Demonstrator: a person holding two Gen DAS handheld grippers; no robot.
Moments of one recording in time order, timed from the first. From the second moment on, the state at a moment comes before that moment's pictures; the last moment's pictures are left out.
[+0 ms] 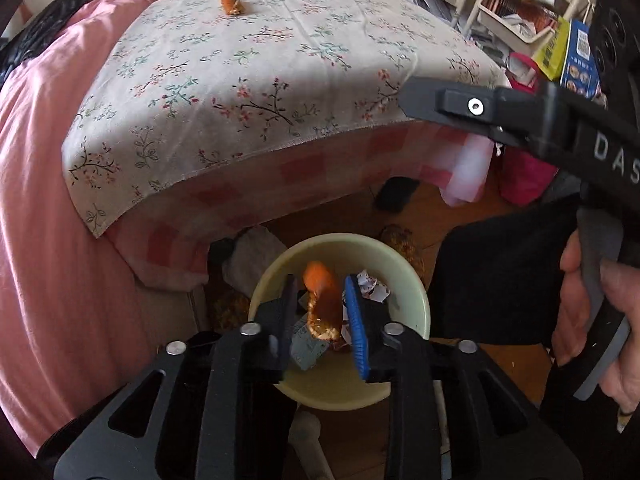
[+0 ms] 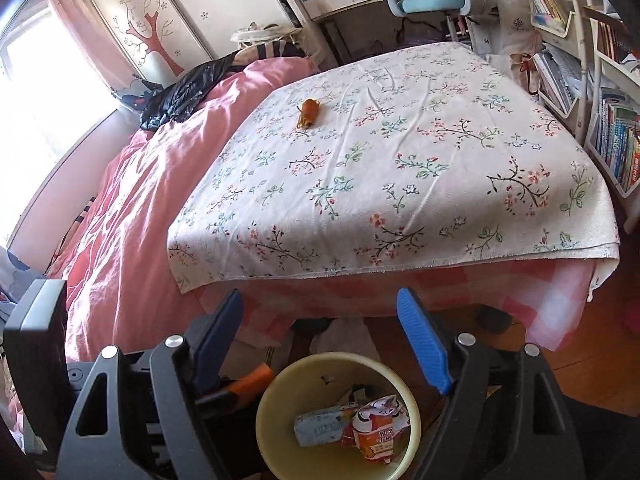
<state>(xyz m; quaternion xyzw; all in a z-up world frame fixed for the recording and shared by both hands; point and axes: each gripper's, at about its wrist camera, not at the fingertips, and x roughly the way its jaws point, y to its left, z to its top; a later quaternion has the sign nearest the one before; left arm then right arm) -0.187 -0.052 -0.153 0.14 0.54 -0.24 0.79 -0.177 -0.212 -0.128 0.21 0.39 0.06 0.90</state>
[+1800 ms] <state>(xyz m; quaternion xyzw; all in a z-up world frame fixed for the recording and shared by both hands) -0.086 0.114 -0.059 -0.12 0.40 0.01 0.91 -0.152 -0.159 -0.118 0.09 0.39 0.10 0.91</state>
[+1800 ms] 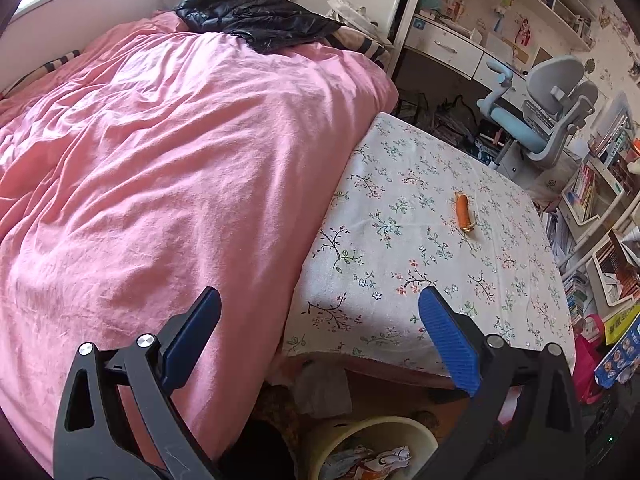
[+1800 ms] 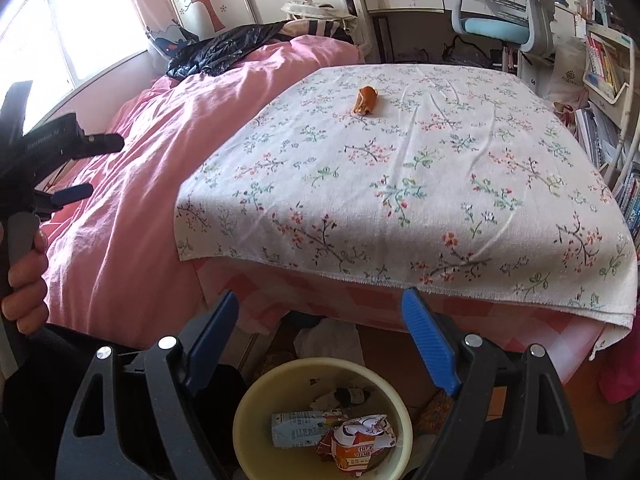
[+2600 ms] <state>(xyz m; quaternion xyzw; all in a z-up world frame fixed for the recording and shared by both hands) -0.076 0.098 -0.060 -0.10 0.42 -0.01 0.90 0.107 -0.165 -0.110 0.05 0.44 0.04 0.89</state>
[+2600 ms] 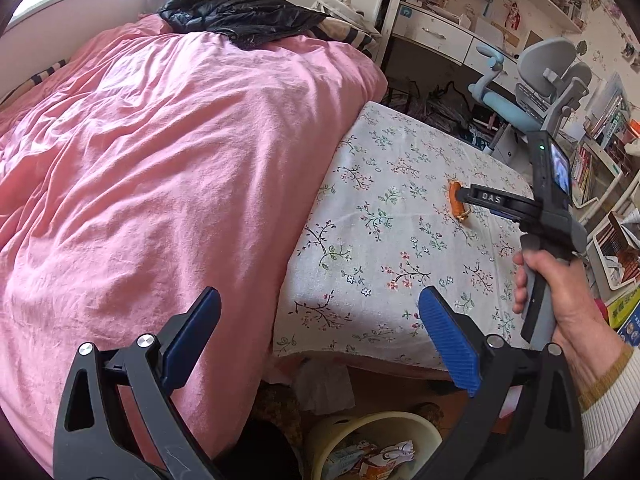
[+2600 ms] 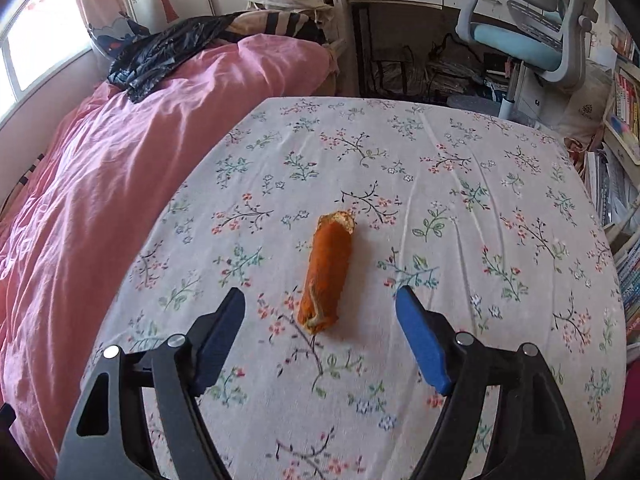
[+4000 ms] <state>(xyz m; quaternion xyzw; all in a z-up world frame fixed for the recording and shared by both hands) -0.083 0.092 -0.052 -0.06 0.39 0.01 0.92 -0.159 -0.111 -0.184 0.06 0.56 0.22 0.80</state>
